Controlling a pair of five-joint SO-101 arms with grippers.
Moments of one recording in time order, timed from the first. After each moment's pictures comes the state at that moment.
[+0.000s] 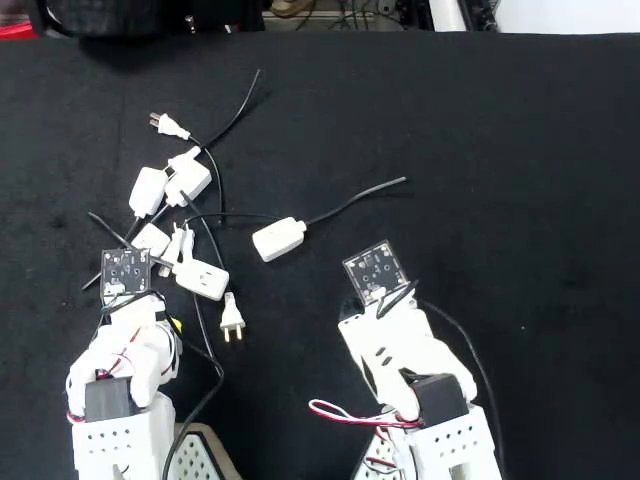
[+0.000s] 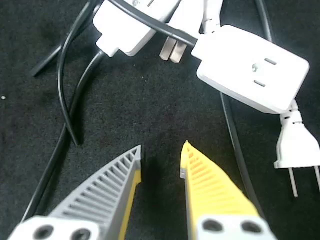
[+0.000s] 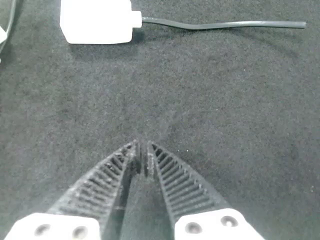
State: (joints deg) left arm -14.1 -104.3 96.4 72.7 -5.3; right arm -17.9 -103.2 96.6 62.0 8.4
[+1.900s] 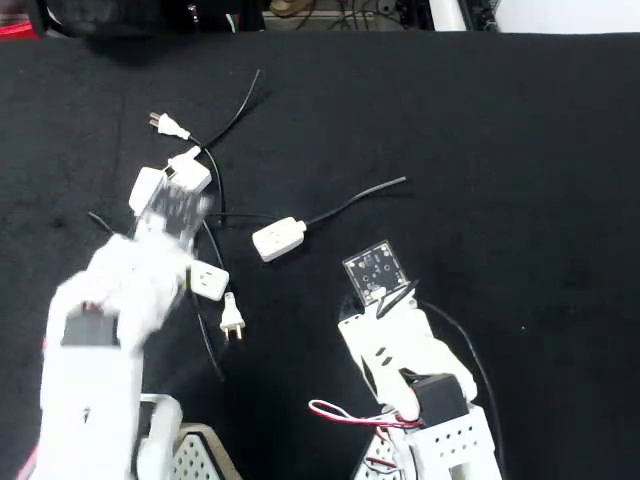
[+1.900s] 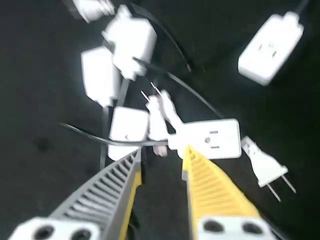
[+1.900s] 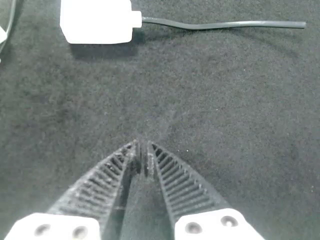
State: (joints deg) left arm -5.0 -55.8 55.0 62.8 -29.8; right arm -17.9 -103.2 96.6 62.0 8.4
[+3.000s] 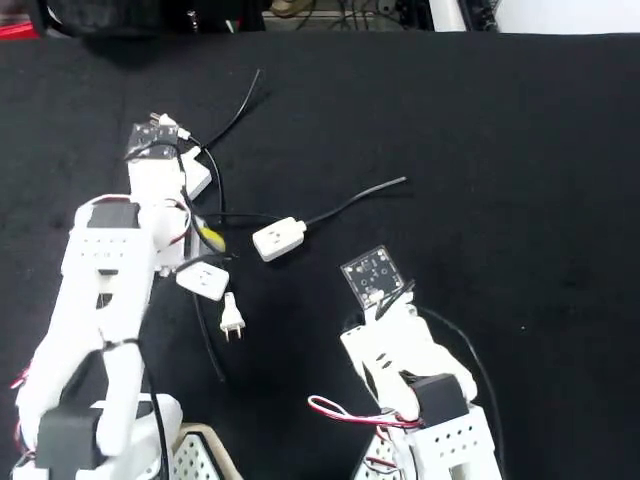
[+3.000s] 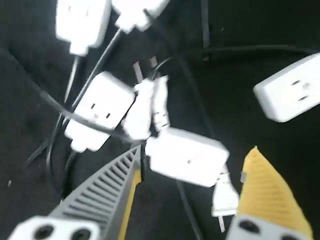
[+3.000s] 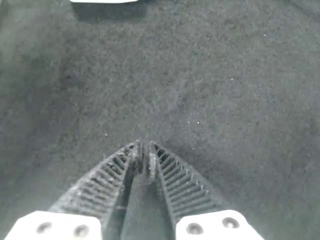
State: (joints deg) left arm -3.3 -23.0 37.0 63.3 -1.9; right arm -17.9 -103.2 96.6 68.8 8.5
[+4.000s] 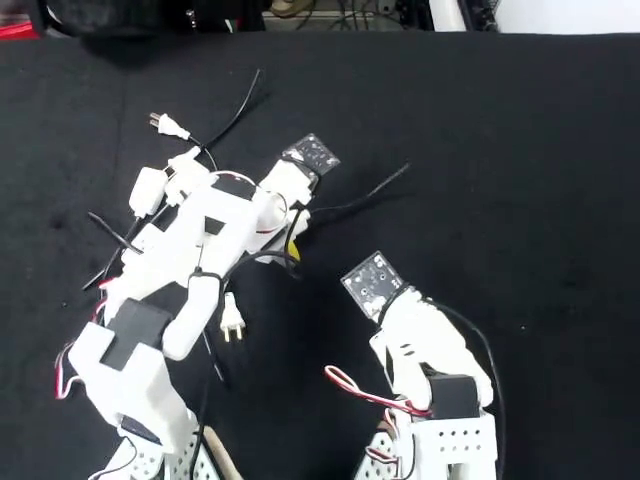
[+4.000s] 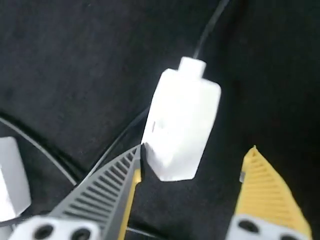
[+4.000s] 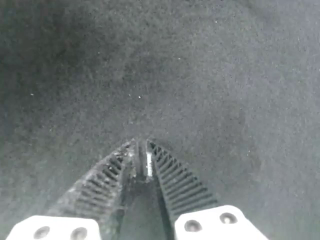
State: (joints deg) left arm 15.7 11.2 18.9 48.7 -28.5; right arm -3.2 -103.2 96.6 68.8 36.0
